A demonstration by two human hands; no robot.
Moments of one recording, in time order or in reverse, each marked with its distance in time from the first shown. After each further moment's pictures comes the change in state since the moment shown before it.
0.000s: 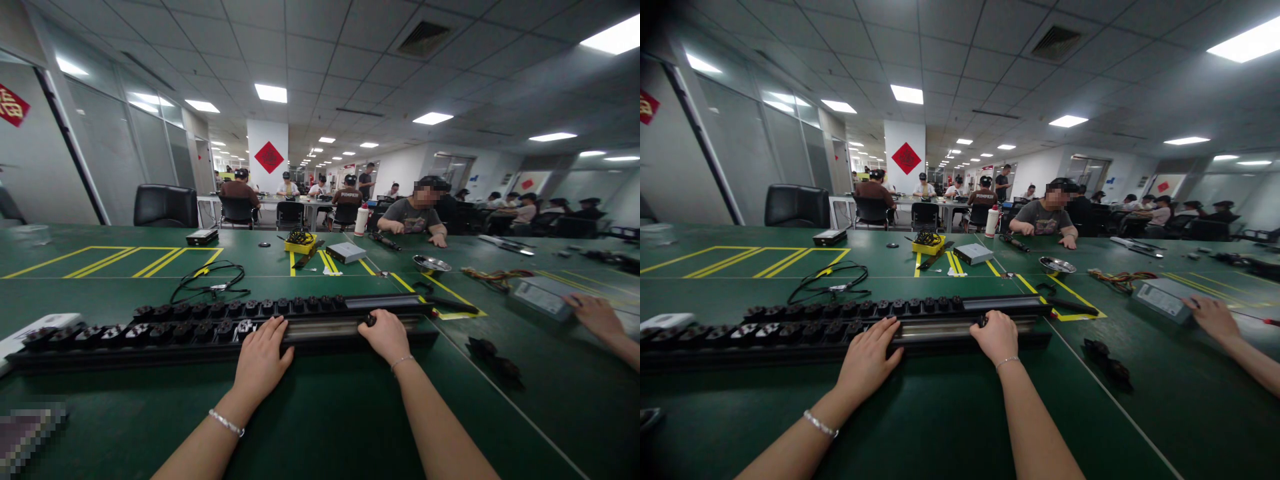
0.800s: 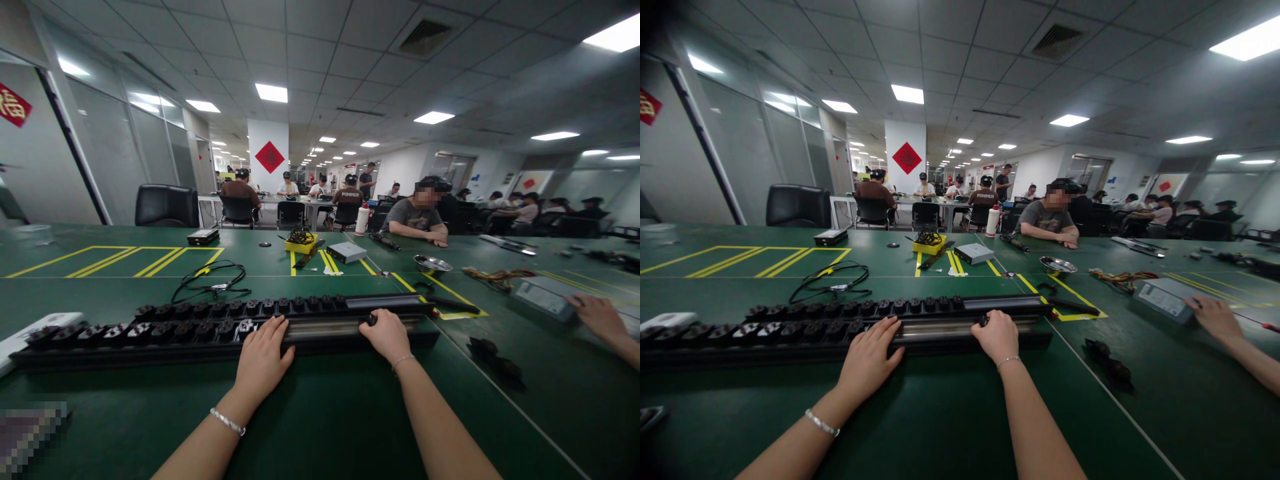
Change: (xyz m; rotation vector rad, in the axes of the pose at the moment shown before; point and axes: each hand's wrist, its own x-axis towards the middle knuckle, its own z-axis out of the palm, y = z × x) left_hand 0.000 0.000 0.000 0.021 0.007 0.000; right_hand 0.002 0.001 0.002 0.018 -0.013 0.027
